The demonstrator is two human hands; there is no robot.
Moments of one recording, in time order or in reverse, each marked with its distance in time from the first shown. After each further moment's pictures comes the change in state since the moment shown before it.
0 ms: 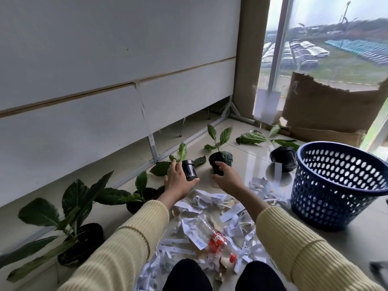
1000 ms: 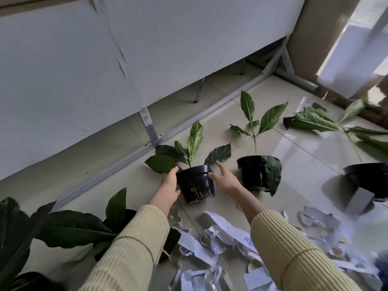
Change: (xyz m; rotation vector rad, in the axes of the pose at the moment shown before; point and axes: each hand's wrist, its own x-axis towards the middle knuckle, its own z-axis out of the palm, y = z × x) left_hand 0.322 -0.127 0.153 -1.222 -0.062 -1.074; right_hand 0.355 0.098 0.176 0.116 -0.410 0.280
